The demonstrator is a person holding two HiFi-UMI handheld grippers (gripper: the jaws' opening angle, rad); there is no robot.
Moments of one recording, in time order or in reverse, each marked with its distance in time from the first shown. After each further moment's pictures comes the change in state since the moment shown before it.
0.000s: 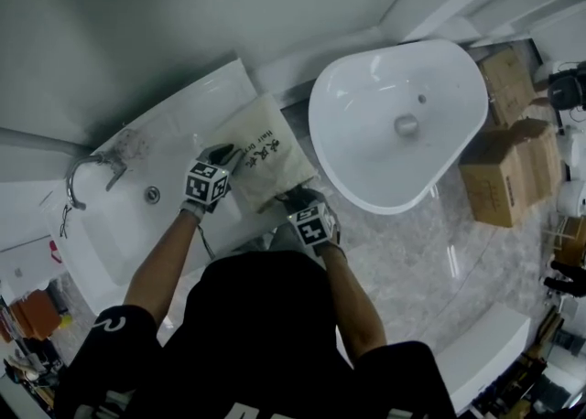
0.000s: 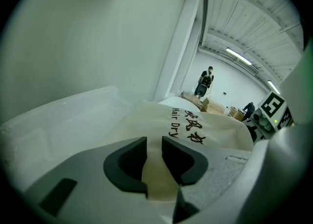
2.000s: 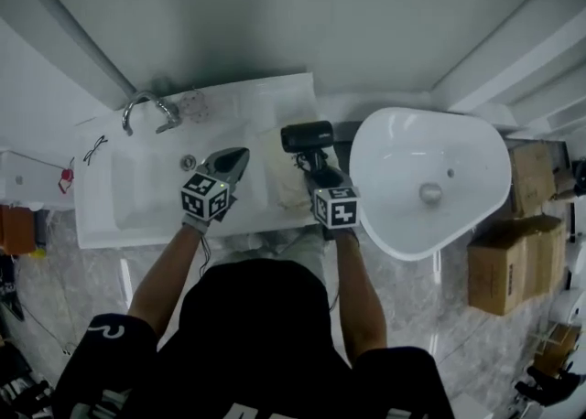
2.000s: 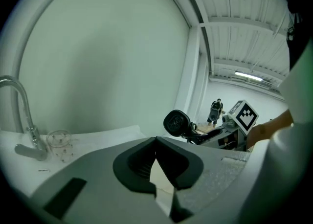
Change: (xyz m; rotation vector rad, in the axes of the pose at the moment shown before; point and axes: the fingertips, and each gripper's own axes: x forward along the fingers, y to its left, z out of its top) left arm -0.194 -0.039 0.031 -0.083 -0.411 0.219; right arm -0.060 0.032 0.129 -0.066 -0.354 0.121
